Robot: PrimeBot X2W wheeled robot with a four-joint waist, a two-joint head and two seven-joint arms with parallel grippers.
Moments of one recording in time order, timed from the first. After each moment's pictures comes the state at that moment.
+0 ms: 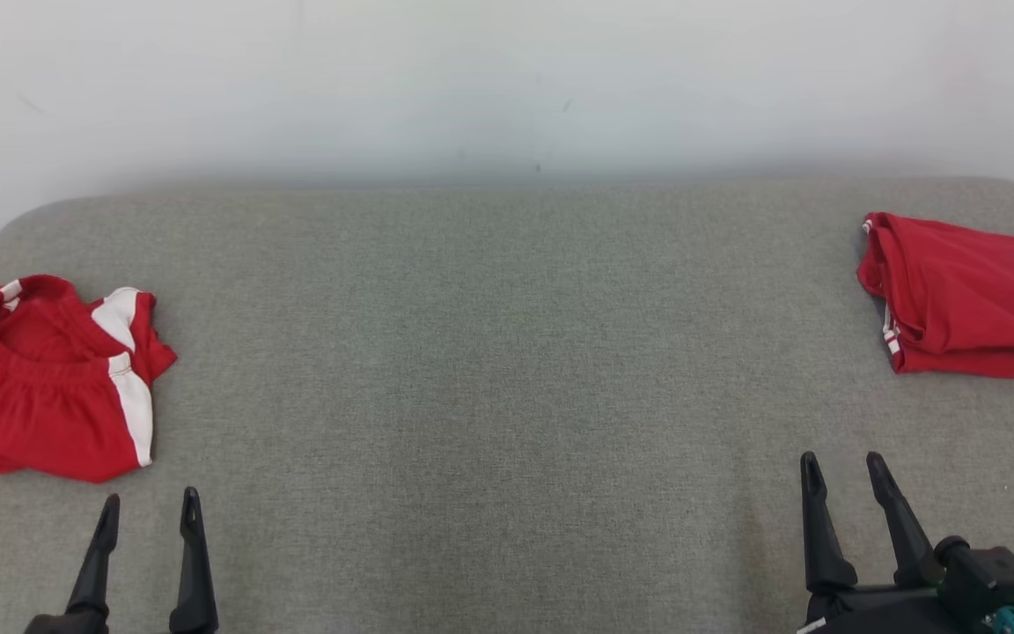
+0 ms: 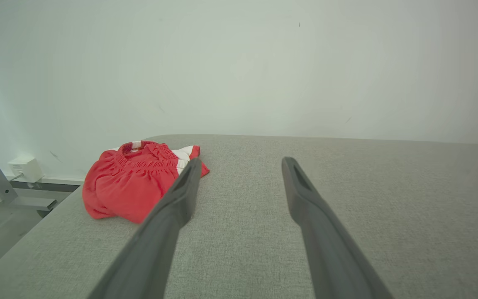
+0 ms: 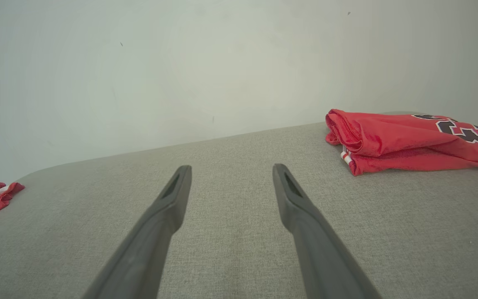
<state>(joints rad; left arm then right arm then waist) 0.03 0.10 0.11 0.08 -0.14 -0.10 -0.26 -0.02 -0.07 0.02 0.18 0.25 0.13 -0.26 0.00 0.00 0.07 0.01</state>
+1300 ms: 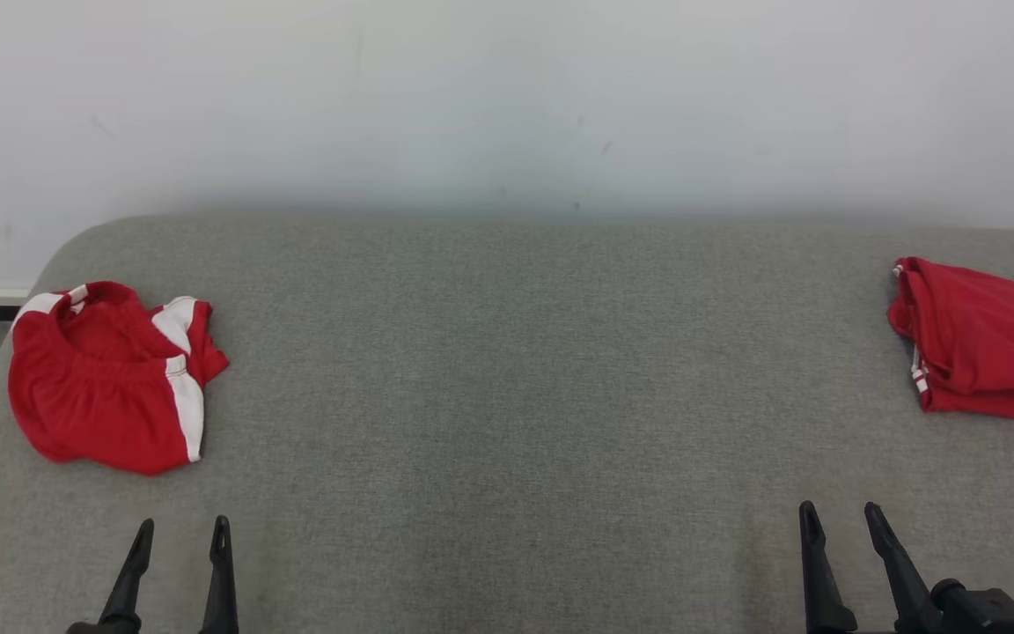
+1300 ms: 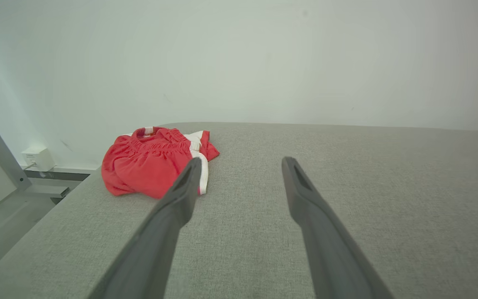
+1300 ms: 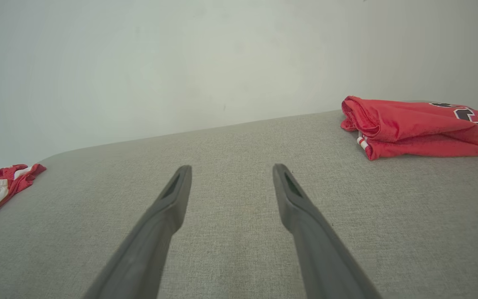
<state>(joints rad) 0.04 0.13 0.05 0.16 -0.14 -0.11 -0.26 0.08 -0.05 0.01 0.15 0.24 0.13 -0.23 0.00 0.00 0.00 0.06</state>
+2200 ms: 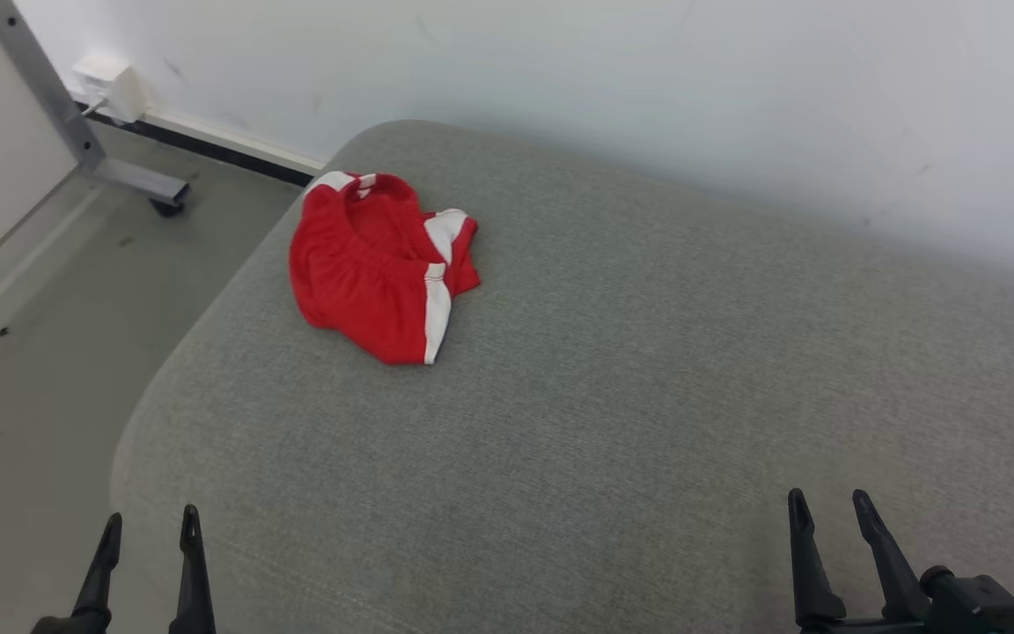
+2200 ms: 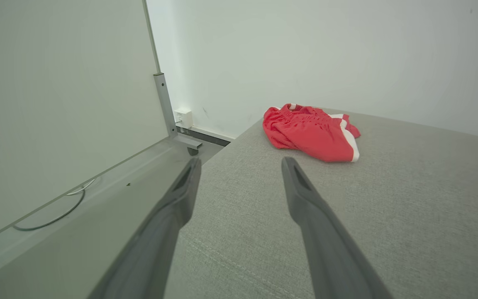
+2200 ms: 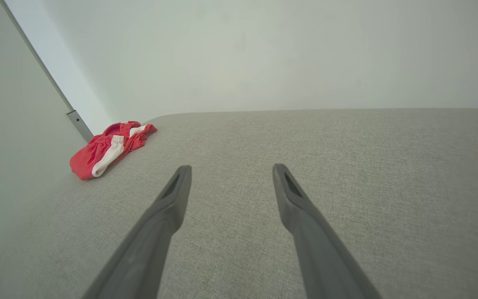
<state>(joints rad) 0.02 0.14 0.07 0.17 -0.18 -0.07 -0.26 0.05 -0.05 0.02 0.17 0.25 0.13 -0.24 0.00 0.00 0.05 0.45</state>
